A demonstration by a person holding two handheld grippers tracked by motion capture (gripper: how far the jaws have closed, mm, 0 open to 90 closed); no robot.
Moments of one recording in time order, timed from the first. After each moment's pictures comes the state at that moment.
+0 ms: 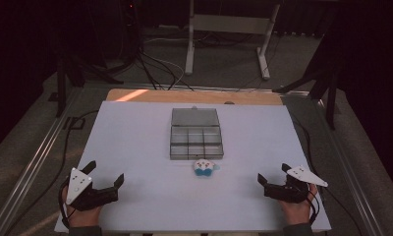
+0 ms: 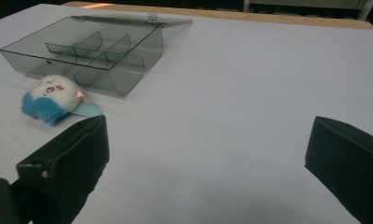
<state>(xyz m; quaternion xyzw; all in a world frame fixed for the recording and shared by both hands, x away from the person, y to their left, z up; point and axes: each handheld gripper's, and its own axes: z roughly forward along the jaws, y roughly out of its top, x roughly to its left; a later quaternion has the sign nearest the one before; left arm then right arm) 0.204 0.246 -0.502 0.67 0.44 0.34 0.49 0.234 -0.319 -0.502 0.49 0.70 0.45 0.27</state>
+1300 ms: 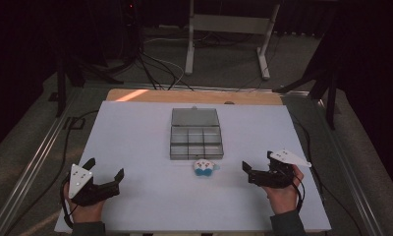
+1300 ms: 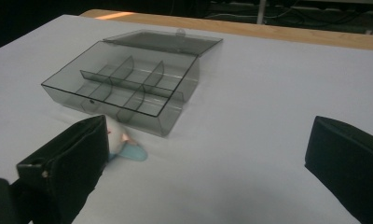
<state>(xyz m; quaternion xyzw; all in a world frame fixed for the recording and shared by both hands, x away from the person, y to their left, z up) 0.214 0.244 -0.501 0.65 0.47 0.34 0.49 0.258 -0.267 -0.459 0.48 0.71 0.44 0.24</state>
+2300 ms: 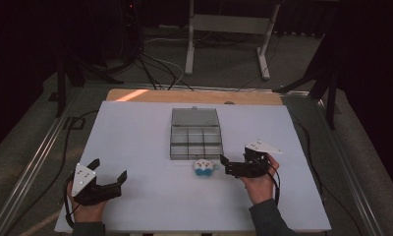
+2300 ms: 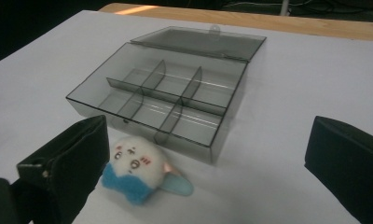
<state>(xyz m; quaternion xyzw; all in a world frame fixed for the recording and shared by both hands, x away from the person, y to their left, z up) 0.218 0.242 -0.505 0.67 0.46 0.32 0.49 0.288 -0.211 -0.464 0.48 0.73 0.44 0.21</state>
